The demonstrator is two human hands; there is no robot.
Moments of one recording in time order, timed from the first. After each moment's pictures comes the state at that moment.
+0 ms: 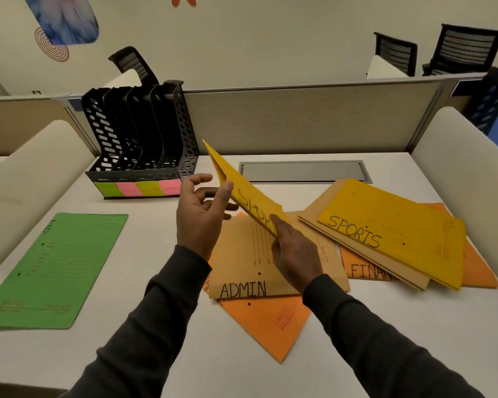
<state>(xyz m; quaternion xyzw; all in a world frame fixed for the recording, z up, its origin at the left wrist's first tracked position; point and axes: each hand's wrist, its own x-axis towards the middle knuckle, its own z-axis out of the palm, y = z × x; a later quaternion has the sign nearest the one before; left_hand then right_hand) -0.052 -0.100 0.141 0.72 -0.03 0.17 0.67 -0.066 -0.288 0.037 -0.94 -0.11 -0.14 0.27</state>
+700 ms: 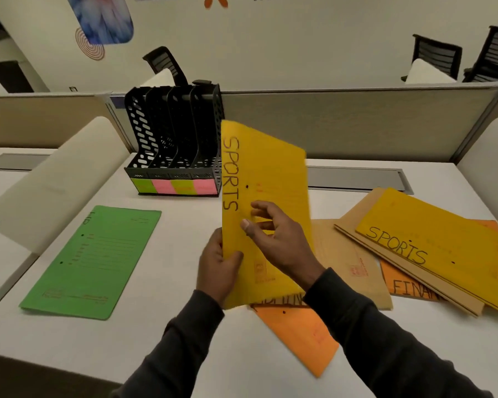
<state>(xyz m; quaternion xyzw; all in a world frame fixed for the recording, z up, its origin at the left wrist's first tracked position) -0.096 -0.039 0.087 0.77 0.06 0.05 0.63 -0.055 -0.183 0.111 -0.82 -0.12 -0.02 0.56</state>
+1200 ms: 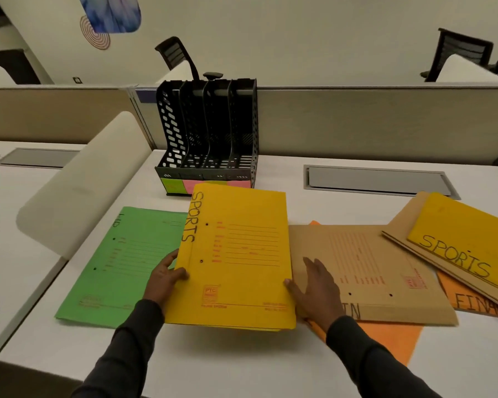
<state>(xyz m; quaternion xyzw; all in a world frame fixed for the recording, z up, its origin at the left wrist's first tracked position) -0.057 0.221 0.003 0.72 0.27 -0.06 0.64 -0.054 -0.122 -0.030 -0.94 0.04 0.11 0.31</state>
